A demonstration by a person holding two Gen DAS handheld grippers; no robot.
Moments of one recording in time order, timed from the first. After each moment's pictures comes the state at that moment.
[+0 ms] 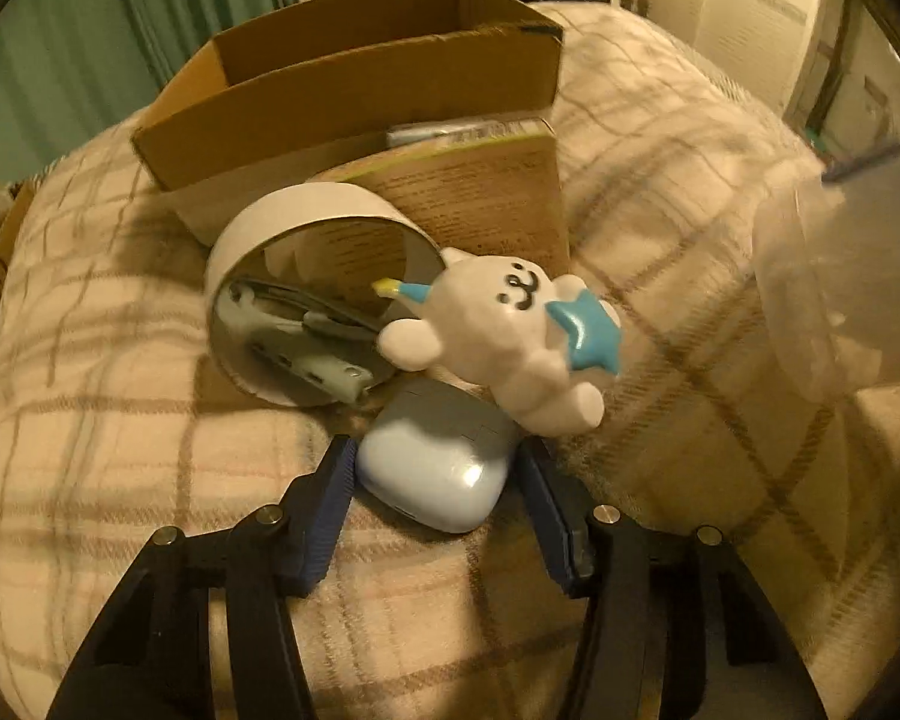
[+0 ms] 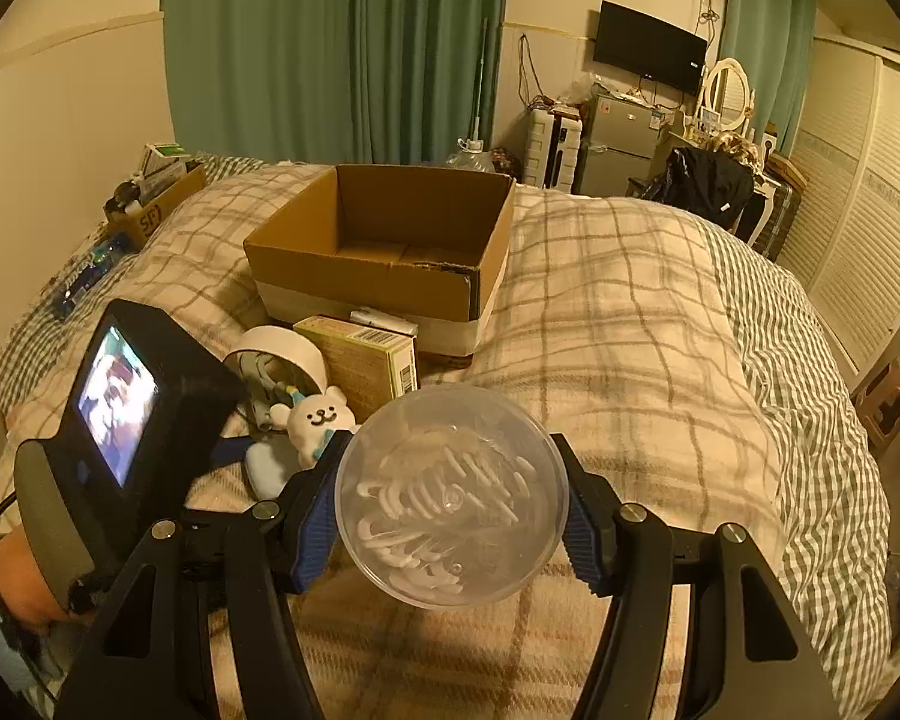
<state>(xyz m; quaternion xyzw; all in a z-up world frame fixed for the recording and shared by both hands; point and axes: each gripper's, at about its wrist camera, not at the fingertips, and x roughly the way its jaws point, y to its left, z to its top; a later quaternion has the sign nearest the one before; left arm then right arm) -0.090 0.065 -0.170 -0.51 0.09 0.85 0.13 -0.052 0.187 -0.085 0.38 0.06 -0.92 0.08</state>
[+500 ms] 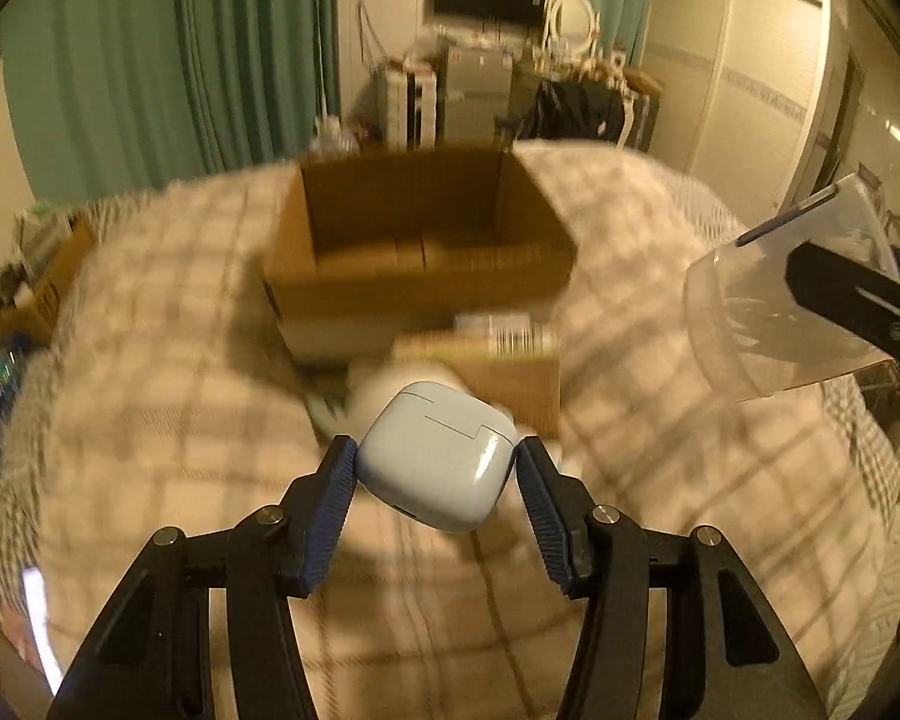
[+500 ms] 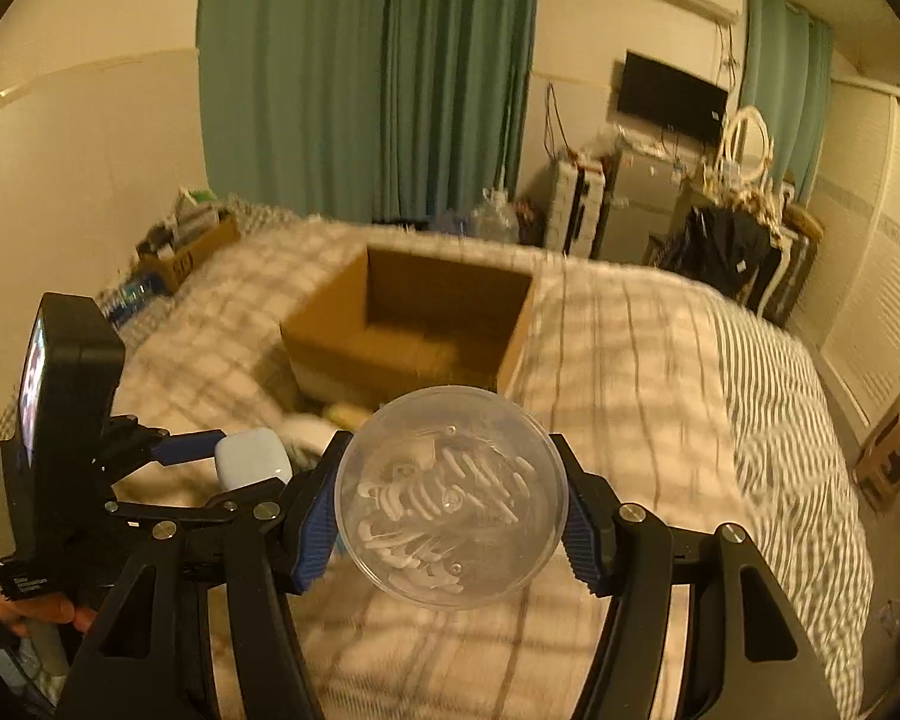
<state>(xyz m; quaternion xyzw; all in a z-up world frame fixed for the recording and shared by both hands) -0.085 0.029 -0.063 -0.41 0.04 0.90 0.12 -0.059 0.176 -0.015 0.31 0.08 -0.94 0.12</state>
